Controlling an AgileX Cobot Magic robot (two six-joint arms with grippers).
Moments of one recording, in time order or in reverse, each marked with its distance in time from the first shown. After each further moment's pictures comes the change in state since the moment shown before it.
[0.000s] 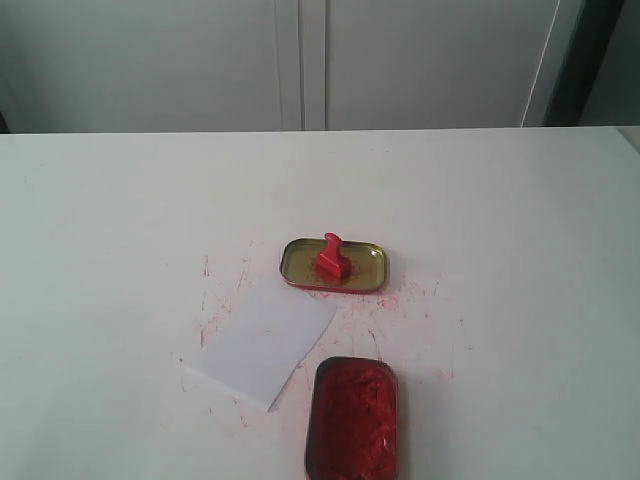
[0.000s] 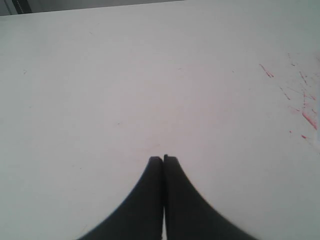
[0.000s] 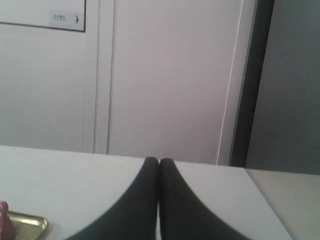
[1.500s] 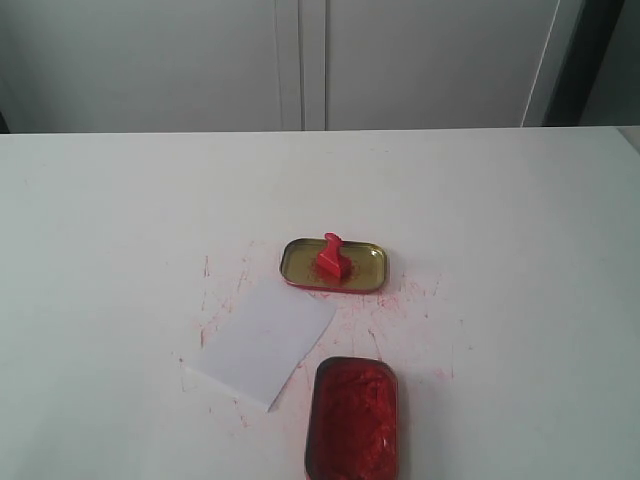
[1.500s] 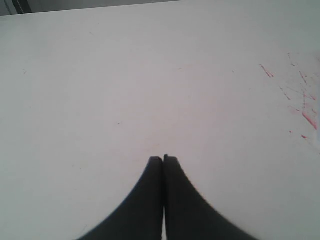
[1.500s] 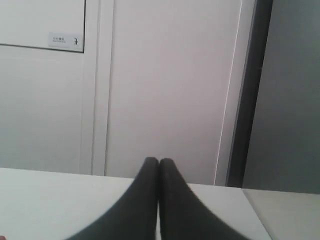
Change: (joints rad) left arm 0.000 0.000 0.000 0.000 0.000 0.000; right arm 0.000 0.176 -0.223 0.000 0.058 0.021
